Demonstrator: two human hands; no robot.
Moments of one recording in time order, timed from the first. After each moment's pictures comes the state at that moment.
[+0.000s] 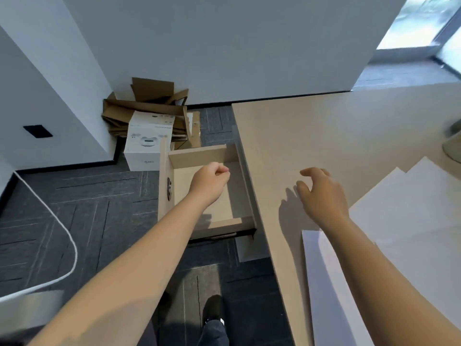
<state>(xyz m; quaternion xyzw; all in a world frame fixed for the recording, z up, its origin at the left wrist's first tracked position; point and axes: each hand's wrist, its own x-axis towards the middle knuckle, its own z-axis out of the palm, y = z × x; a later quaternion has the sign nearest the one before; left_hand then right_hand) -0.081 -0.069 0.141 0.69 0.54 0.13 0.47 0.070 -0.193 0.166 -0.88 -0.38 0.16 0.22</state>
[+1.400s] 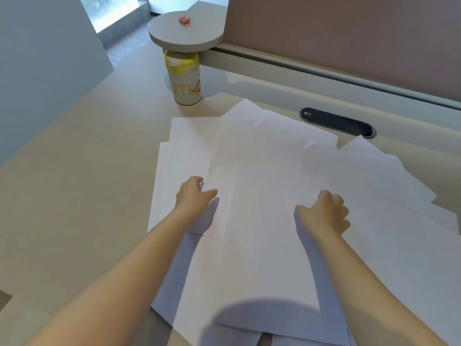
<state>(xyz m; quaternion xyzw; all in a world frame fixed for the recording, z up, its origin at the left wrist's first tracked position) 0.173 -0.271 0.134 0.84 0.21 -0.16 0.47 0.152 -0.494 0.131 -0.91 0.32 0.11 0.22</state>
